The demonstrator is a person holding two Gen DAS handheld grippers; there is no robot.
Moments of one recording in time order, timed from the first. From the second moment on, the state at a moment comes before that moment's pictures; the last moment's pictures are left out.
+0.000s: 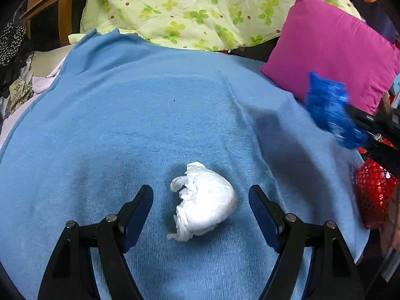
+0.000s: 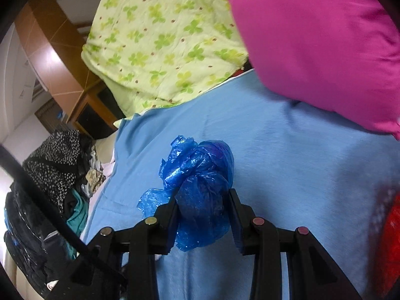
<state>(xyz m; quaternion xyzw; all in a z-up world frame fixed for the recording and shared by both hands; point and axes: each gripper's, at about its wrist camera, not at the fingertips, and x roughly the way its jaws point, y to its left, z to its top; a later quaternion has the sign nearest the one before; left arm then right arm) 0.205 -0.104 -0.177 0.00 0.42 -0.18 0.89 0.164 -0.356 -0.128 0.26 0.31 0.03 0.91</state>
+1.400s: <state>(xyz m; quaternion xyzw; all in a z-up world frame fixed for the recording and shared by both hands) 0.113 -0.101 -0.088 0.11 0.29 -0.12 0.94 0.046 -0.340 -0.124 0.20 0.26 0.06 0.94</state>
